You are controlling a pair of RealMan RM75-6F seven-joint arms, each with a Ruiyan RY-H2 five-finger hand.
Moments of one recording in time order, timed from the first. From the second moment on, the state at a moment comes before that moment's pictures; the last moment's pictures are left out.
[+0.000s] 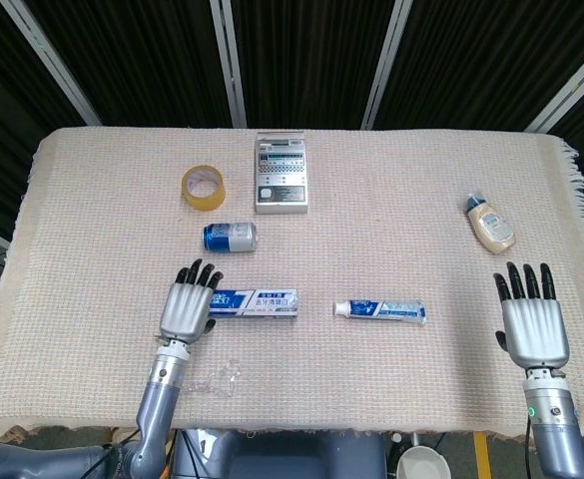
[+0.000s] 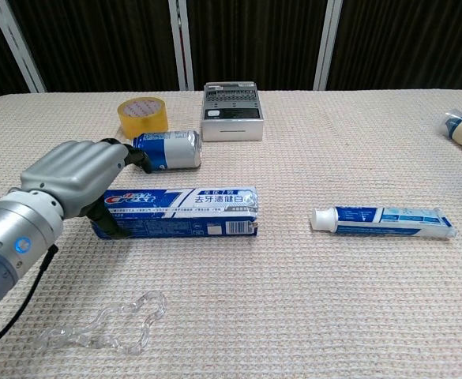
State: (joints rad) left arm -0.55 -1.90 -0.20 -1.50 1.11 1.34 0.89; right arm 0.26 -1.12 0.10 -1.88 -1.19 1.41 -0.80
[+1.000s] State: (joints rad) left arm -0.61 -2.02 -0.22 -1.37 1.08 1.33 0.95; right arm 0.26 -1.09 0.08 -1.87 -1.17 1.42 -0.83
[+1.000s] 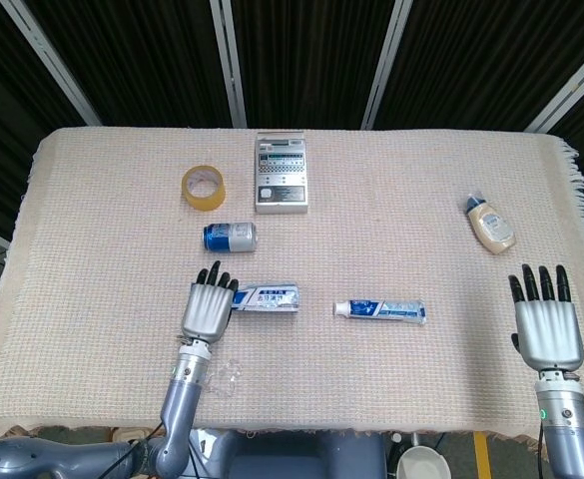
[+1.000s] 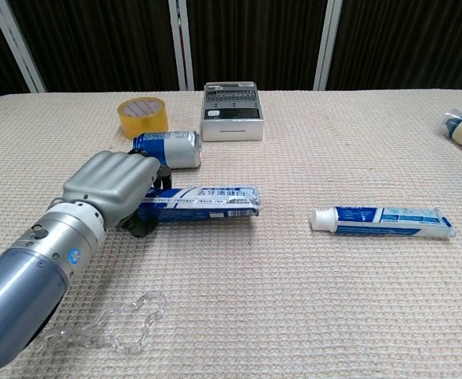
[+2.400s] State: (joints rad) left arm -0.58 -1.87 -0.26 -1.75 1.14 1.37 0.82; right arm 0.26 -1.08 0.08 -1.91 -1.15 1.43 -0.84
